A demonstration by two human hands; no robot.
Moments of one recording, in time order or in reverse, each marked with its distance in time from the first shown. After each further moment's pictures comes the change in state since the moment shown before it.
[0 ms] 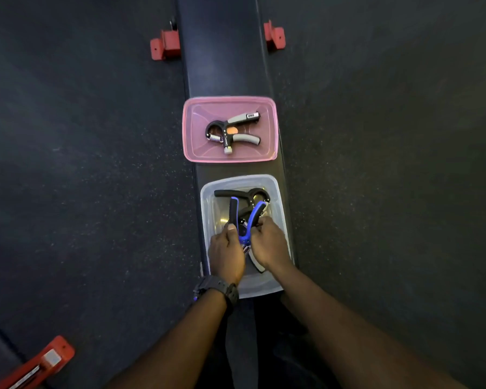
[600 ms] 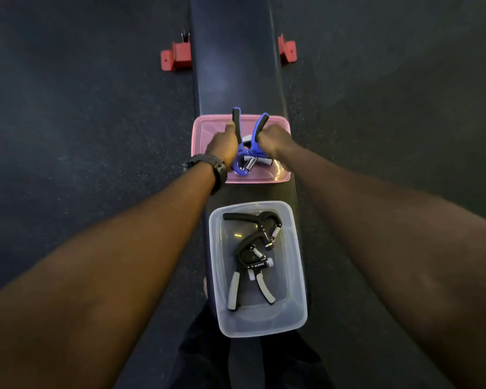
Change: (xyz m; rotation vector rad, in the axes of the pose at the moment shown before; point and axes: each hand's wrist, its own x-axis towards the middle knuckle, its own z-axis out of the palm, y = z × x) left_hand 0.195 0.169 -0.023 -0.103 -0.222 -0.005; right_hand 0.184 -0.166 -0.068 -0.188 -0.061 -0.106
